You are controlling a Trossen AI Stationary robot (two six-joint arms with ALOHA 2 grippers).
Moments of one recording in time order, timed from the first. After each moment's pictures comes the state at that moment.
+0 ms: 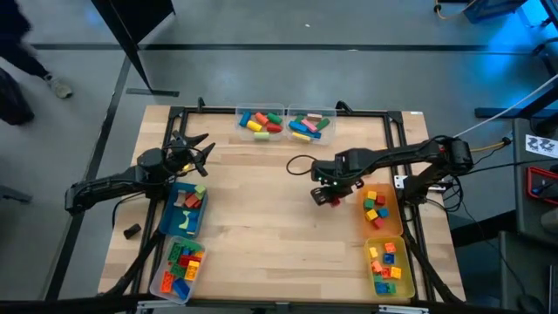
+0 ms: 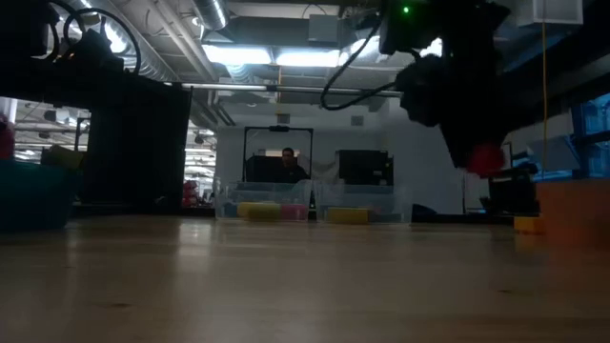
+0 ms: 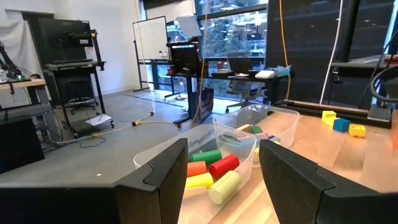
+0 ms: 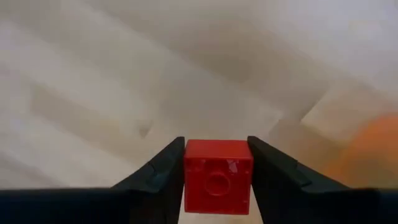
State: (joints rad) left arm 0.29 0.01 0.01 0.06 -0.43 0.08; right arm -0.01 1.58 1.11 -0.95 -0.22 1.10
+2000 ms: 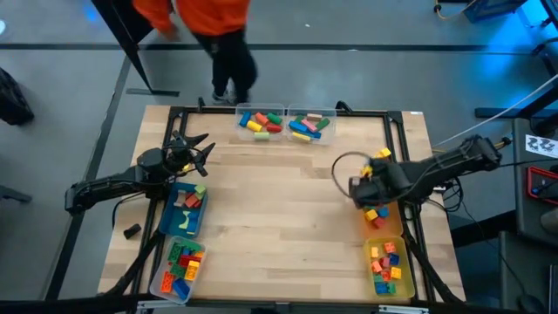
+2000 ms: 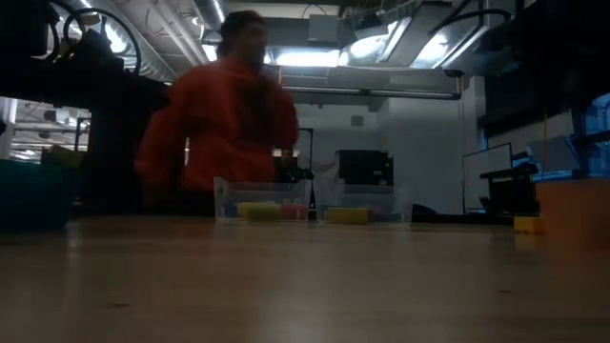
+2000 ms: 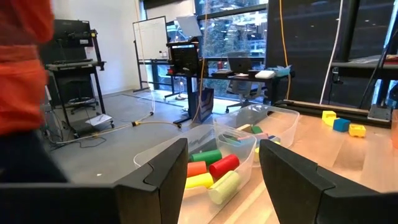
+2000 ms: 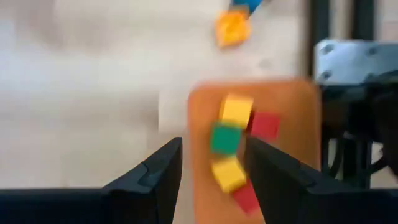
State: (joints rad) left arm 0.29 0.02 0.01 0.06 -0.43 0.08; right arm 0.34 1.29 1.13 -1.49 0.22 1.90
